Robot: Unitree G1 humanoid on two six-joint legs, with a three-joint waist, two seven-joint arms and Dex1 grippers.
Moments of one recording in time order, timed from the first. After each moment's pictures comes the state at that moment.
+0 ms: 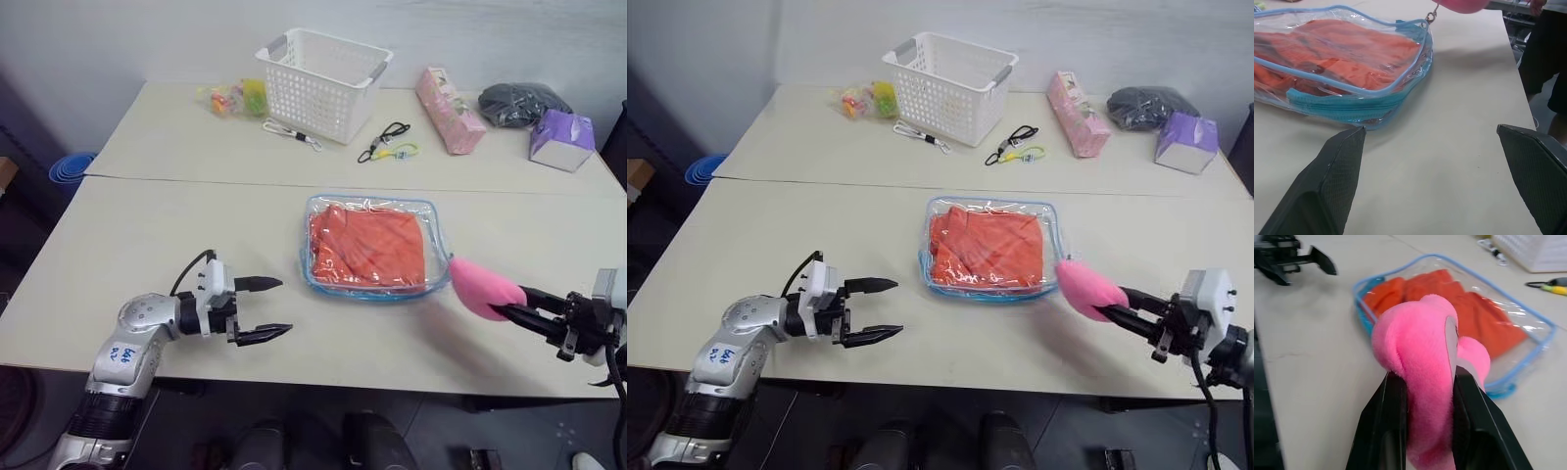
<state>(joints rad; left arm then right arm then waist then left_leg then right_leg) -0.20 0.56 0.00 -0.07 -0.43 0.22 -1.12 0.25 -0.85 -0.50 -0.28 0.72 0.21 1.18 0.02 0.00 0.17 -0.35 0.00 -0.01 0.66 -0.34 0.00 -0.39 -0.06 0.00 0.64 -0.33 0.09</state>
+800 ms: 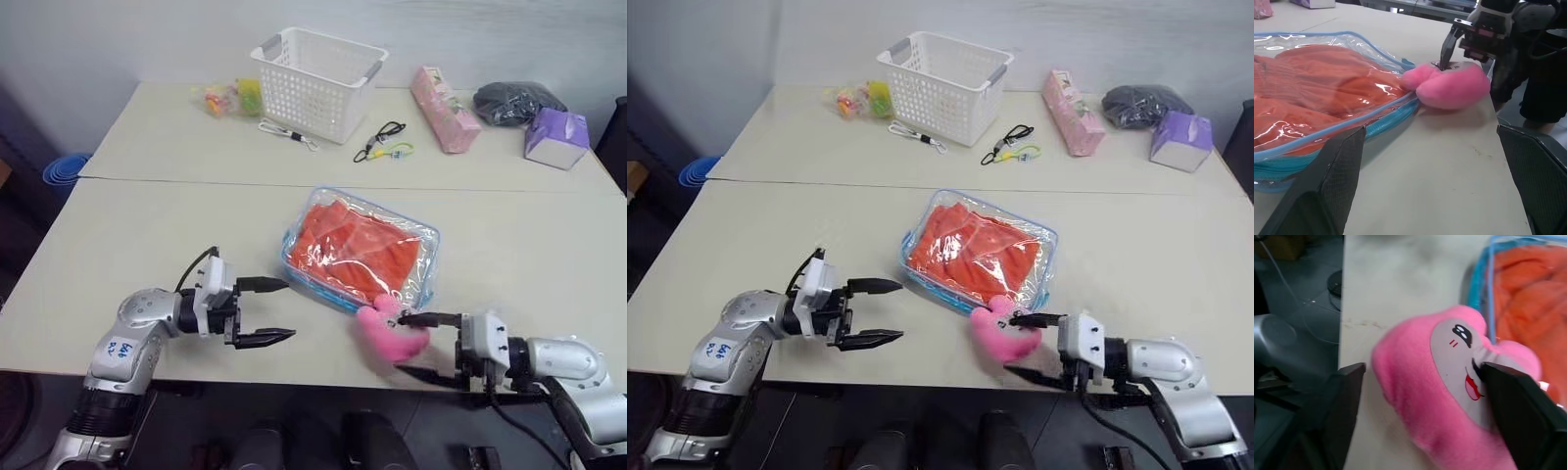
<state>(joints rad) -0.22 0.57 0.00 -0.11 -0.49 0.27 -1.19 0.13 -0.74 -0.03 -0.29 0.38 -0.04 1.19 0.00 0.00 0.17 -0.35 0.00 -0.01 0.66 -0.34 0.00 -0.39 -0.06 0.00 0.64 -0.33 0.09</state>
